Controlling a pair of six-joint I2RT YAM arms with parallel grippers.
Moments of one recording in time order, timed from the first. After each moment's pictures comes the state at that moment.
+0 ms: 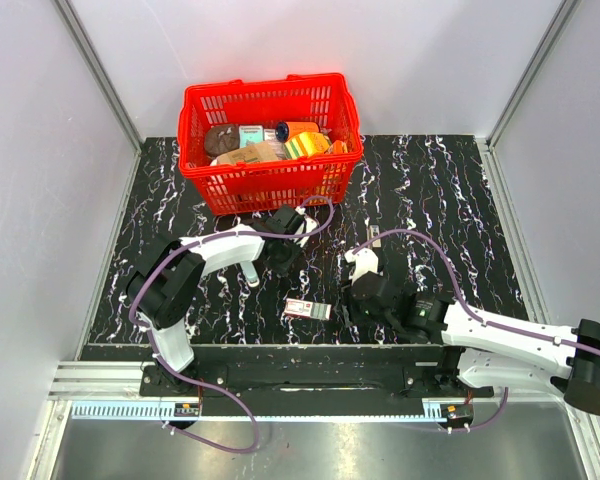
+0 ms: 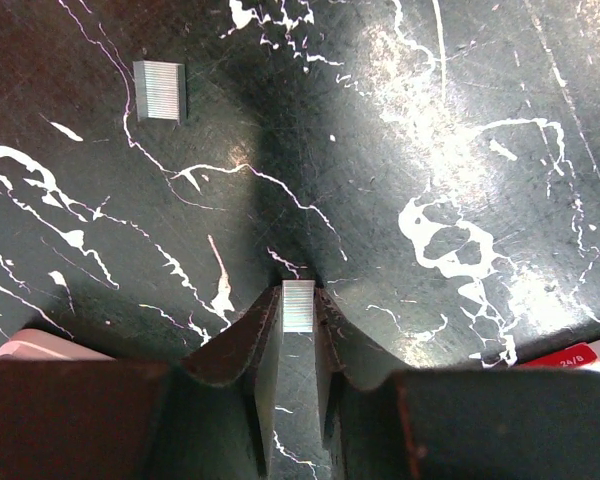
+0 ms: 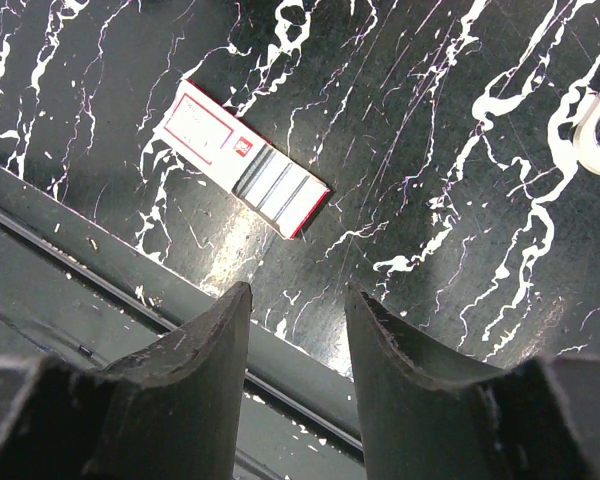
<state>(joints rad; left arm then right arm) -0.68 1.79 1.10 -0.48 -0.02 -0.02 1.11 1.00 0.64 -0.39 0.30 0.60</state>
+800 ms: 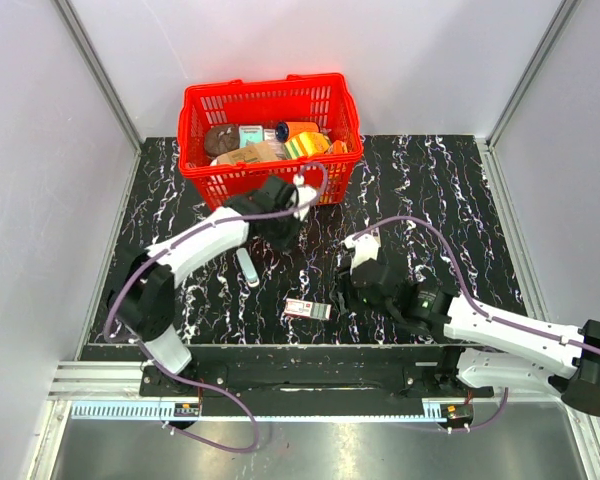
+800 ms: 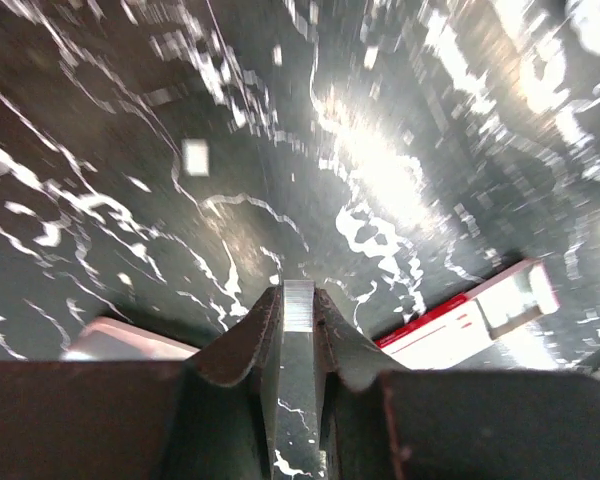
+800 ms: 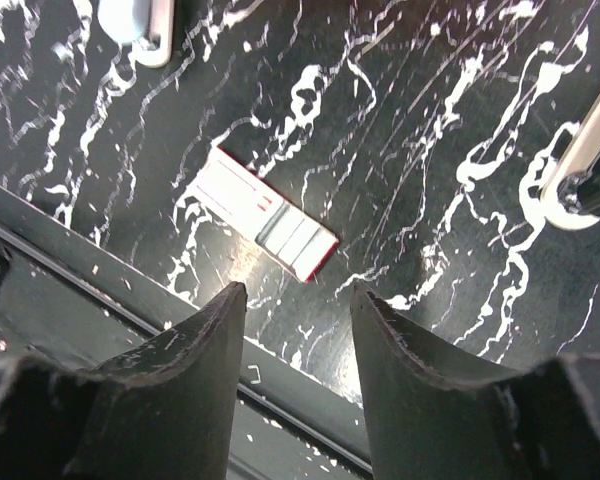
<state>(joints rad) -0.65 1.69 1.24 -0.61 0.08 0.01 1.09 1.02 0.73 -0.42 0.32 0.57</state>
